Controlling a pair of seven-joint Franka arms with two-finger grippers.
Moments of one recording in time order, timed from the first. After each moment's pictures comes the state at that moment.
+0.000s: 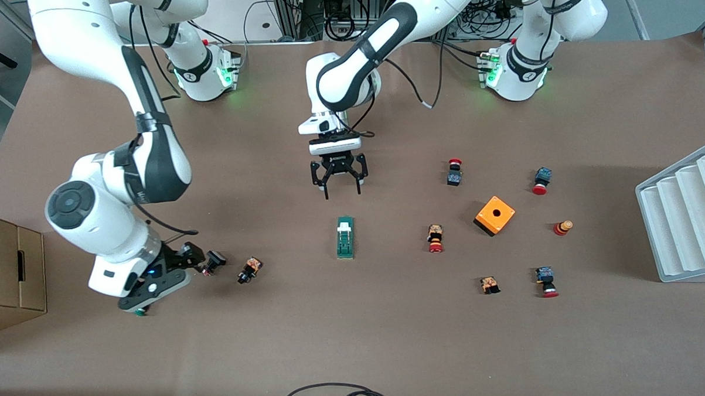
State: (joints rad) left arm -1.05 0.65 -0.05 -1.72 1.31 2.19 -2.19; right arm 0.24 0.47 -0.04 -1.57 -0.01 2.19 -0.34
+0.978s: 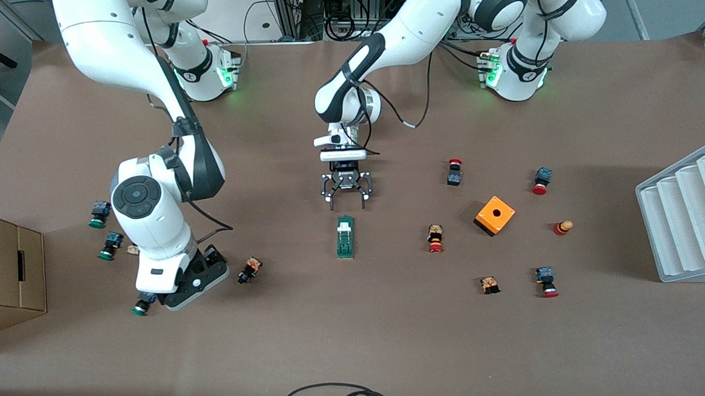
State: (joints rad) left arm -1.09 0.85 -0.04 -1.72 1.69 2.06 -2.51; right arm 0.31 0.50 -0.04 -1.60 -0.19 2.33 -0.37
